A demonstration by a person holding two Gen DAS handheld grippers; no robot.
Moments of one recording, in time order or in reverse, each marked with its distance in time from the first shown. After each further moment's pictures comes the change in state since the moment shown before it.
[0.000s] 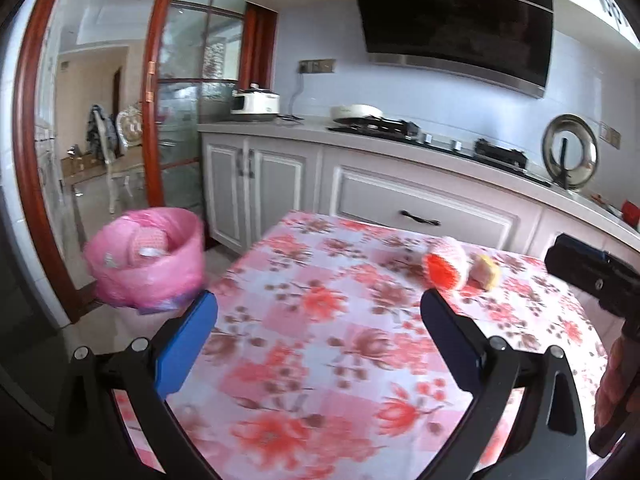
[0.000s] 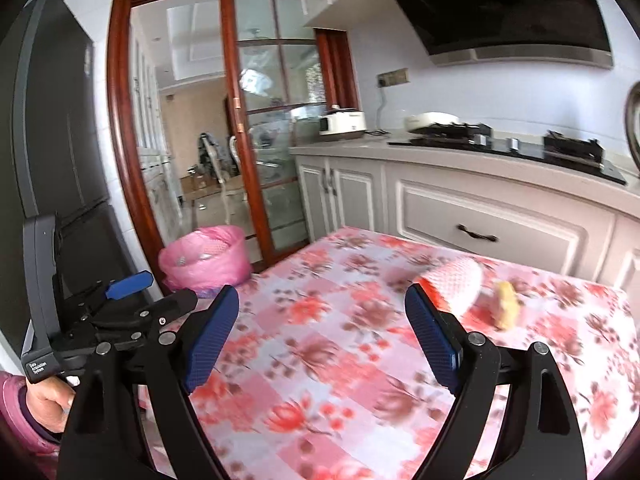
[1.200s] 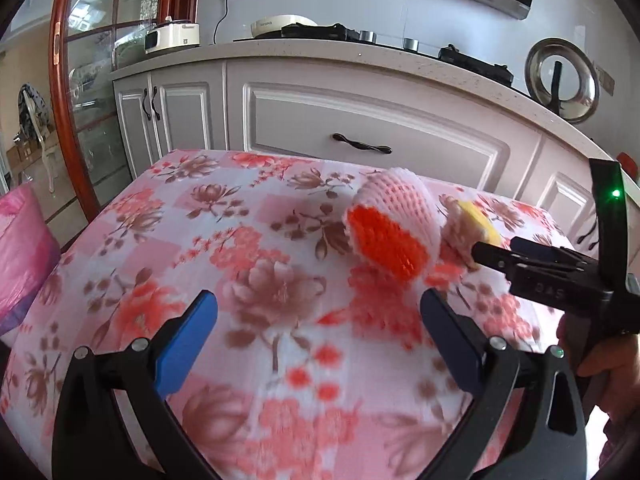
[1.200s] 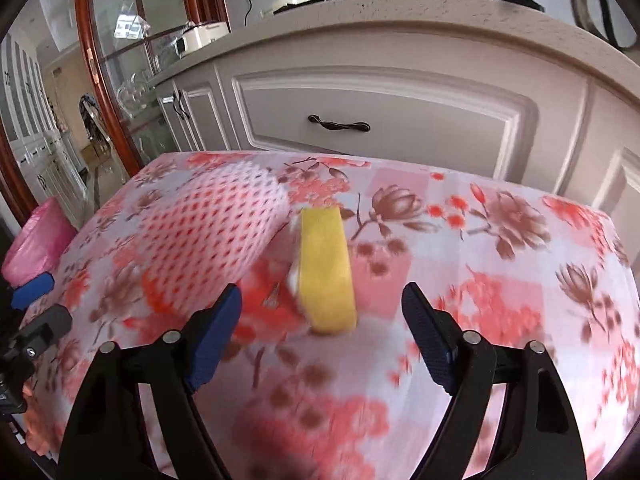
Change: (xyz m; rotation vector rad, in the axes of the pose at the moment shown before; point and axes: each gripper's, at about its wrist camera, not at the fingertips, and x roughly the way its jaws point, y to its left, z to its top) left arm 0.234 -0.119 -0.010 0.078 0.247 -0.142; right arm 0.182 -0.240 -0.045 0.179 0.327 -0.297
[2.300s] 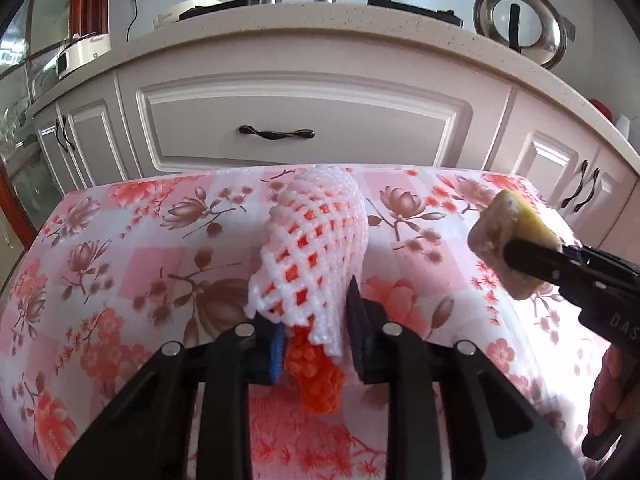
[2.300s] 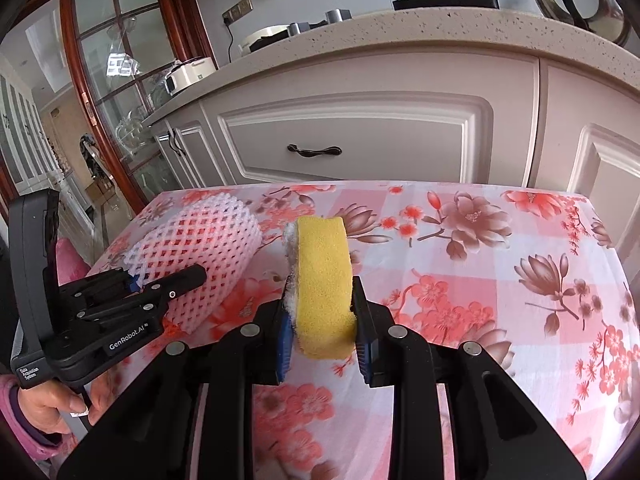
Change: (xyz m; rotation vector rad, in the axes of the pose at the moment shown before) left arm 0.096 -0.077 0.038 0.184 0.077 -0.152; right arm -0.045 -0.042 -0.008 0.111 -0.093 0.046
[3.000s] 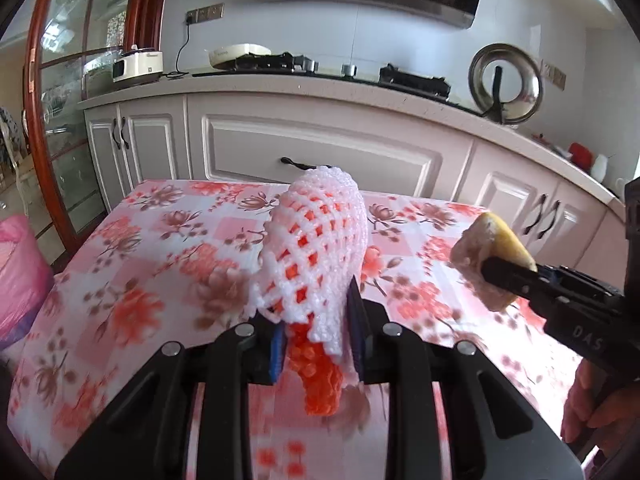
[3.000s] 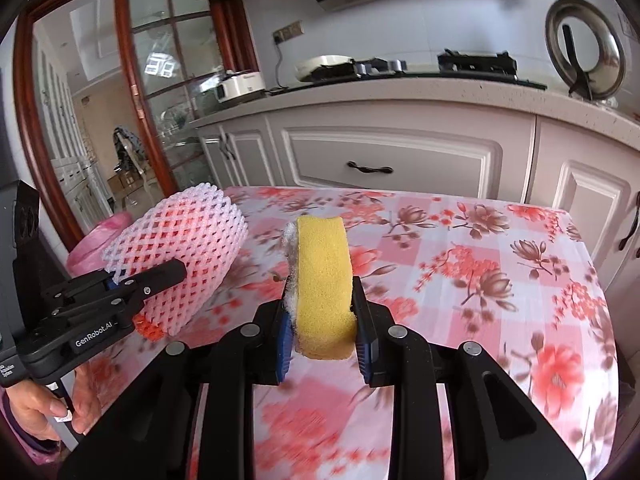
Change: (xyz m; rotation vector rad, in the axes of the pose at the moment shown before) left arm -0.187 -0.003 -0.072 -0.099 -0.148 0.034; right arm -0.131 0.090 -0.056 -0.099 -0.082 0.055
